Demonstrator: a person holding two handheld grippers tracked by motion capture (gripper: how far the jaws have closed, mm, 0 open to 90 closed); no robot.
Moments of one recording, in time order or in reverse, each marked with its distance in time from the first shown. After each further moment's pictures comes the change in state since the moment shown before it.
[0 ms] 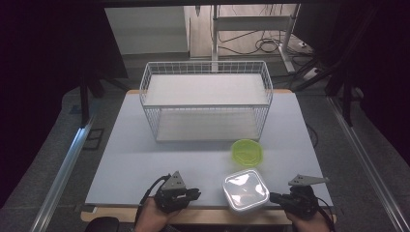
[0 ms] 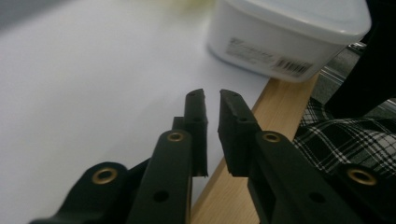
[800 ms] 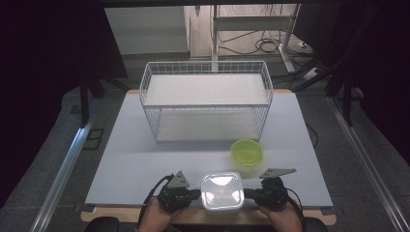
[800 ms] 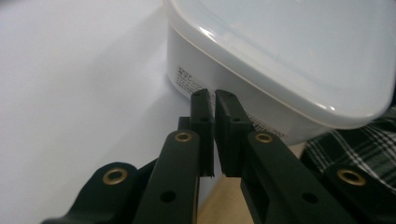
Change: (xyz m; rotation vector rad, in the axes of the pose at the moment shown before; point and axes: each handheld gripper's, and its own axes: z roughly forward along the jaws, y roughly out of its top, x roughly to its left) left arm 0.004 0.000 0.009 0.049 0.045 -0.049; right arm 0.032 0.031 0.054 0.027 0.107 -0.015
